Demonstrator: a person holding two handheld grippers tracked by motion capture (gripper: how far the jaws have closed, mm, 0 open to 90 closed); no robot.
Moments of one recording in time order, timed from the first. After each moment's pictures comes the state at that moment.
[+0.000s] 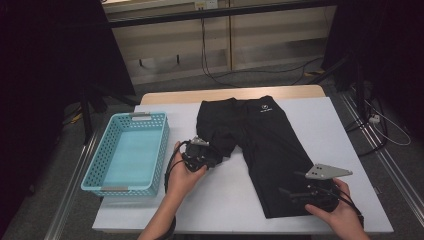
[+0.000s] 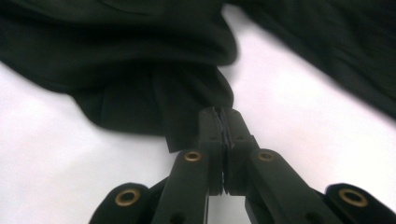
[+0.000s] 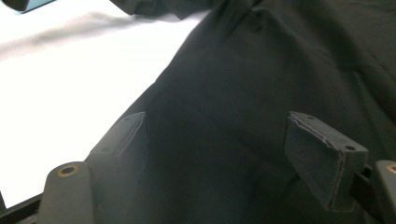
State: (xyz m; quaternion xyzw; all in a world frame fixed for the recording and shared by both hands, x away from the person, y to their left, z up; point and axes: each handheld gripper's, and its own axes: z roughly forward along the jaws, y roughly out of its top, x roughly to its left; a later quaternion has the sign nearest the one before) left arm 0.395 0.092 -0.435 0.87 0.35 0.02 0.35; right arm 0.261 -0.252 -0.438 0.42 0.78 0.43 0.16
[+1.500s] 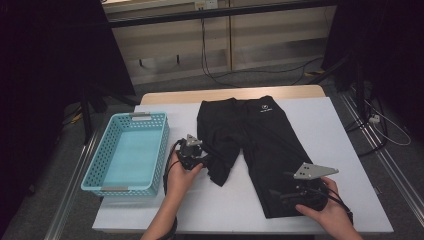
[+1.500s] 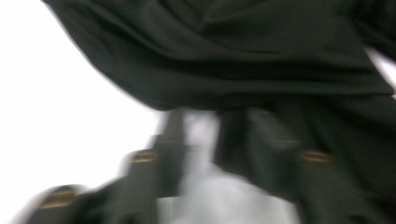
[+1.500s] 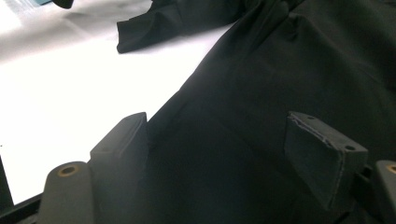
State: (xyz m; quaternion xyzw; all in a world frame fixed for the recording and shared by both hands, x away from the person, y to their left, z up) left arm 0.414 0.107 -0.452 0.85 0.37 0.12 0.35; right arm 0.266 -0.232 -0.439 0.40 0.80 0.43 0.15
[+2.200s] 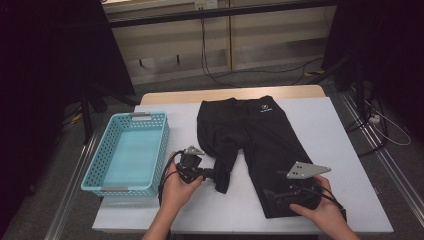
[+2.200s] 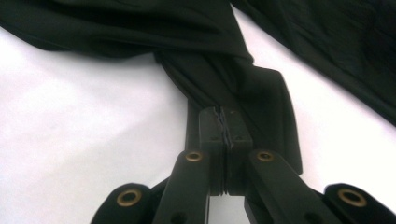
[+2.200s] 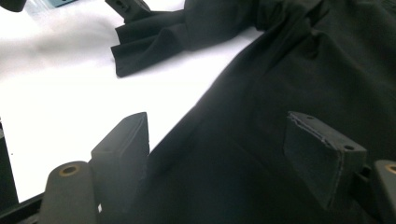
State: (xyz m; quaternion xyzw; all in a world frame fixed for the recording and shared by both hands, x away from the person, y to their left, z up) left arm 0.367 0.107 -0.430 0.86 0.37 0.00 0.36; right arm 0.272 -0.216 -0.436 0.37 0.81 0.44 0.14
